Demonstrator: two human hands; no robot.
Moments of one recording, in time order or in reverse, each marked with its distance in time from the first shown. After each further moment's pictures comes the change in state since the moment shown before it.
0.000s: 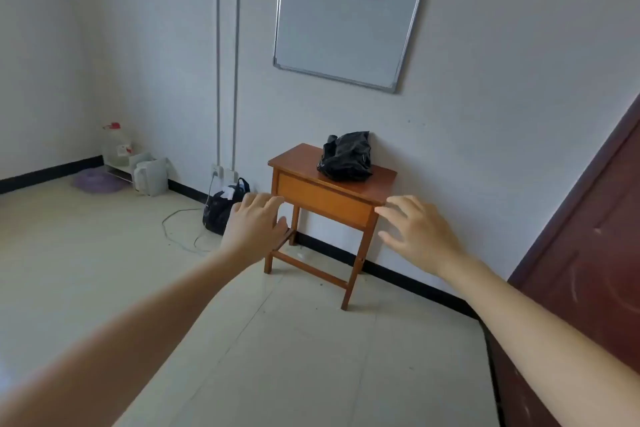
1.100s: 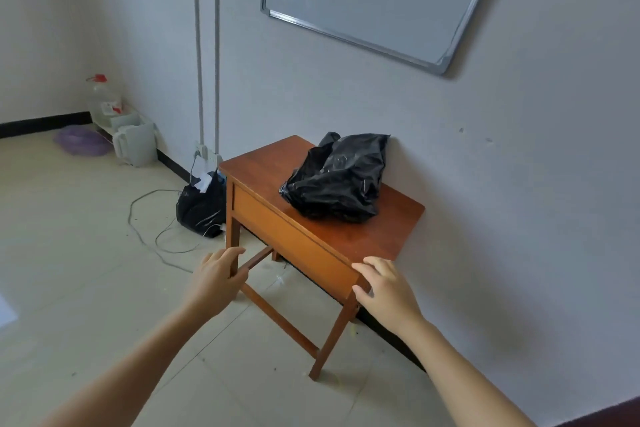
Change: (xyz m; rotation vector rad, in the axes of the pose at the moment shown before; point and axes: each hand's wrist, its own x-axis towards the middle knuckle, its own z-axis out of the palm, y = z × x) left_hand 0.350 -0.010 0.350 -0.262 -0.175 -0.581; right_hand 0.312 0.340 0.341 0.386 -0.225 0.019
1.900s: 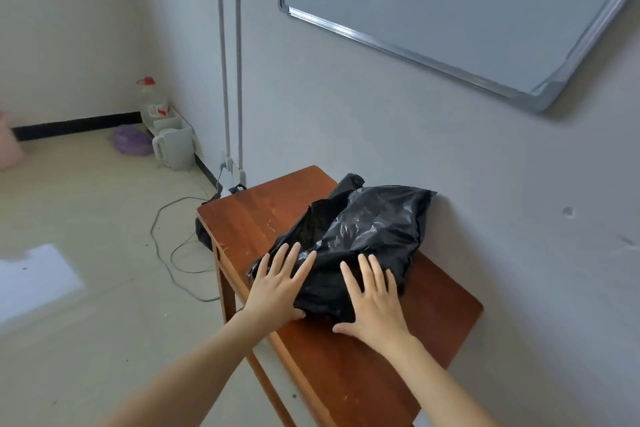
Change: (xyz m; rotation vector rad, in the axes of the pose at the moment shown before) left_hand 0.272 0.091 0.133 0.613 -0.070 0.222; right_hand 0.289 0.132 0.049 -0.360 -0.193 -0.229
